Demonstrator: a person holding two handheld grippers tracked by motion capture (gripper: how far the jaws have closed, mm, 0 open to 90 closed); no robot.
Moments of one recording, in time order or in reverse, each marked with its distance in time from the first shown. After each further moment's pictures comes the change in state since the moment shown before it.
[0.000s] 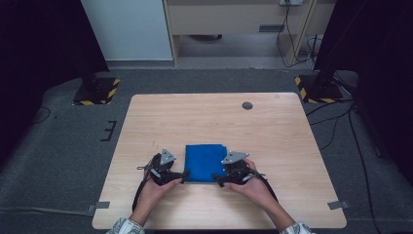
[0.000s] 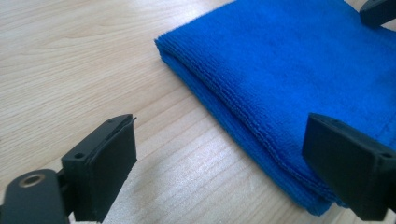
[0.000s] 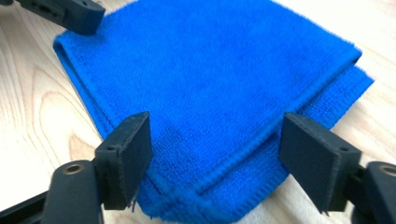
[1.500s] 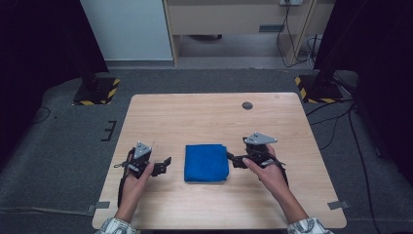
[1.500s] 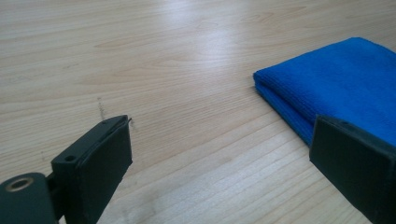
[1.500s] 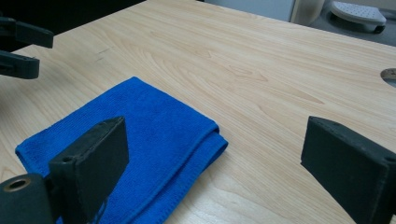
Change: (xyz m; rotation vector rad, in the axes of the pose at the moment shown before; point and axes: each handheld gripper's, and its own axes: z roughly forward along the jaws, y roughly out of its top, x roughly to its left) left arm 0.058 -0.008 -0.031 -0.121 0.093 -0.116; right arm -0.051 0.021 -0.053 -0.229 -0.127 0.142
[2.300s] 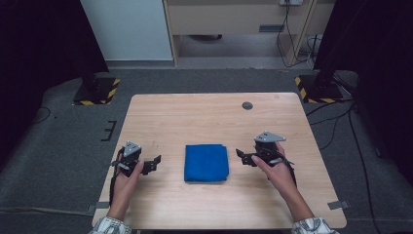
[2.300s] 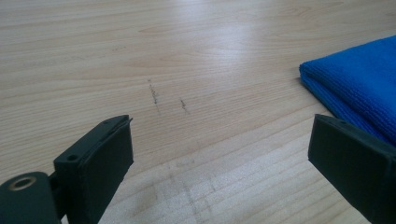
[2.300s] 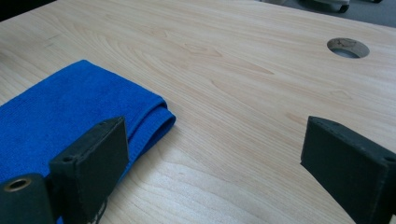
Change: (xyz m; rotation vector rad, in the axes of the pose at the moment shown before) left arm 0.029 -0.007 -0.008 0.020 0.050 -0.043; right arm -0.028 -0.012 -0.007 0.053 -0.102 0.045
